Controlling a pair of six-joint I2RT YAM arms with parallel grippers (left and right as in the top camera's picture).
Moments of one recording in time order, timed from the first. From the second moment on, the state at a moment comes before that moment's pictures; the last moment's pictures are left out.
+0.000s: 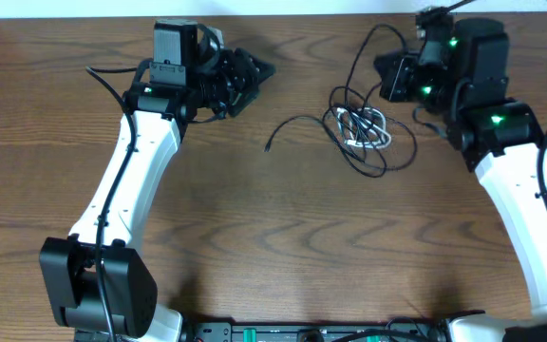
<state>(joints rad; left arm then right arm) -0.16 1.69 1.44 -0.52 0.64 -0.92 0.21 1.48 1.39 -0.49 -0.32 0.41</state>
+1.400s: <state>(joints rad) -0.42 2.04 1.44 -0.28 0.57 -0.92 0.21 1.53 1.39 -0.70 -0.04 0.52</state>
